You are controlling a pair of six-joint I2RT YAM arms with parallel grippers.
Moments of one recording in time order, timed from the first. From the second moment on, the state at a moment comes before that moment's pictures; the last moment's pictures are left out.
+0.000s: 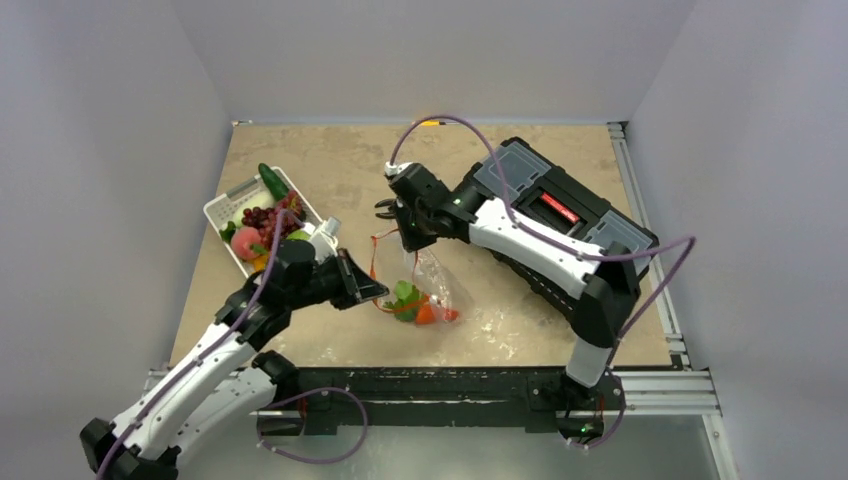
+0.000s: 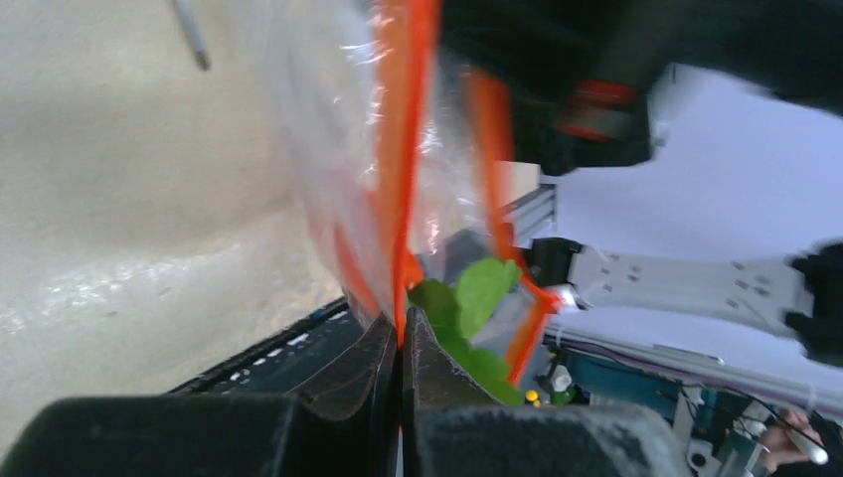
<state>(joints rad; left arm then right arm) -0.59 0.72 0.62 -0.44 0.33 -1.01 0.91 1.73 1.66 -0.80 0.10 0.42</state>
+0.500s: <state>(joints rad) -0.60 0.70 0.72 -0.54 0.28 -0.96 0.90 1.59 1.63 -0.81 0.11 0.41</state>
